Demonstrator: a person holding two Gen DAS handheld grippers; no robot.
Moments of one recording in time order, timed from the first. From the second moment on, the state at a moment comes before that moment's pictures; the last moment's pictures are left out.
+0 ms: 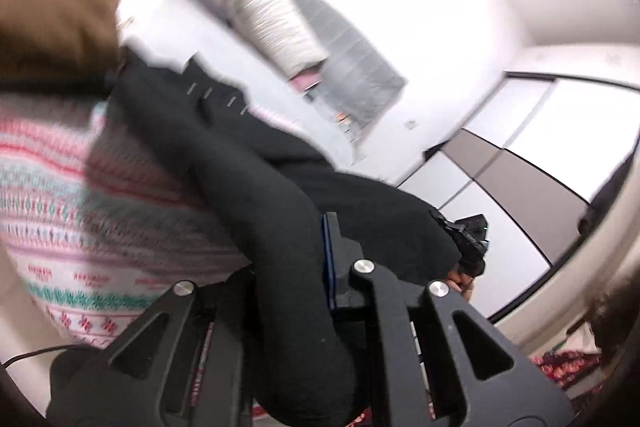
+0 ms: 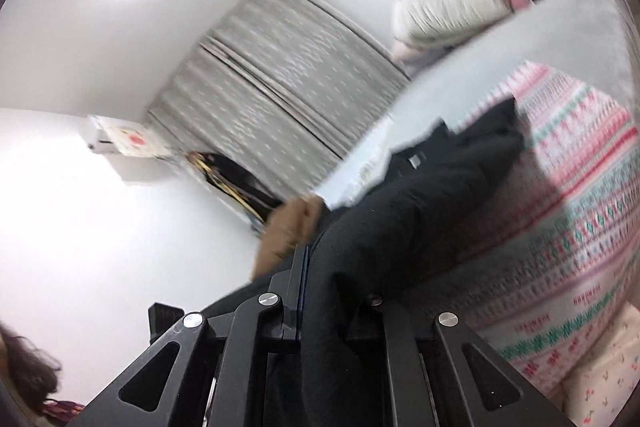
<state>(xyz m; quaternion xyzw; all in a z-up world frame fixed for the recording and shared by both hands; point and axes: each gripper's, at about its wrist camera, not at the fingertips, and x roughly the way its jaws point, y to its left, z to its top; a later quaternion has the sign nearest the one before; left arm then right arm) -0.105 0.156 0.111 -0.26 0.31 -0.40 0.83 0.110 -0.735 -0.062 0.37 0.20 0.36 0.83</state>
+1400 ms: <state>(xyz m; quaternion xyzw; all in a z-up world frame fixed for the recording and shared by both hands) 0.219 0.118 -0.022 -0.16 0.45 -0.19 0.86 0.387 -0.744 -0.142 0.31 0.39 0.13 0.86</state>
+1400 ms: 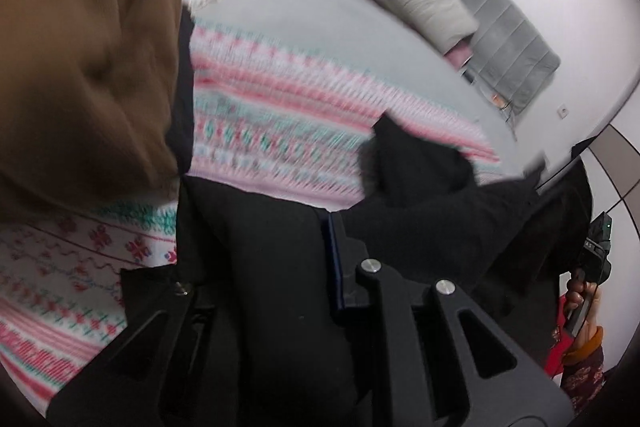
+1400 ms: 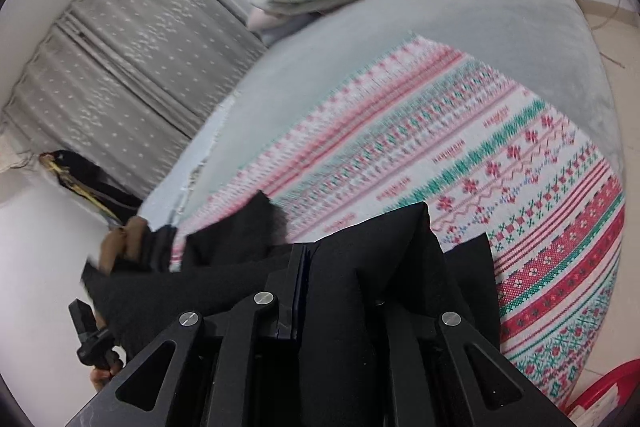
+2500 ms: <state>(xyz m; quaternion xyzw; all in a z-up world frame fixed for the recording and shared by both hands) 0.221 0.125 0.000 0.00 0.47 -0.20 0.86 0.382 -0.799 -0.136 0.28 0.37 0.12 0.88</state>
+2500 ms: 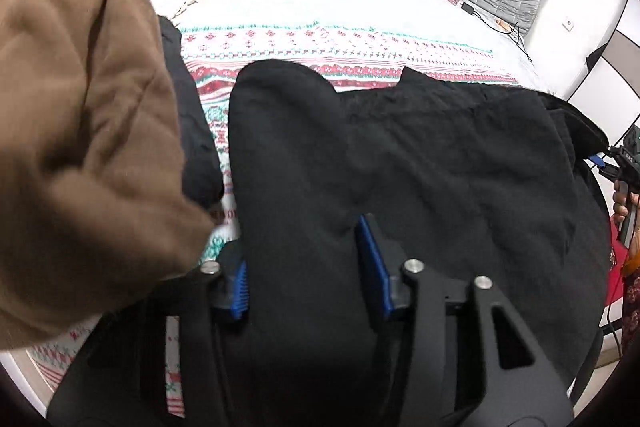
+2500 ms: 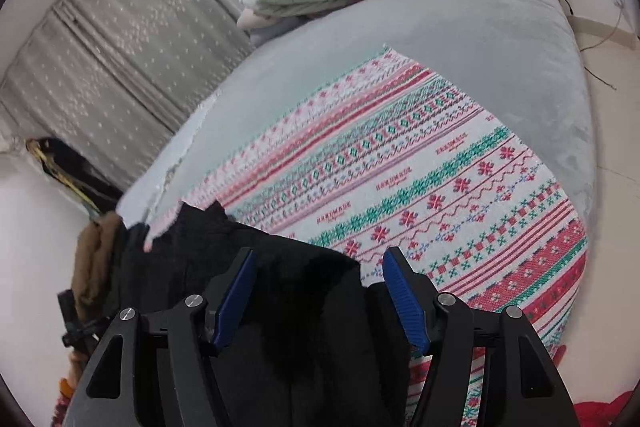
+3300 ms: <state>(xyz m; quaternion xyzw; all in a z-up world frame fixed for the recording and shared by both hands) 0.236 0.102 0.030 0.10 0.39 -0.02 0.91 0.461 -0.735 -0.135 0.11 0.43 -0.01 0.89</state>
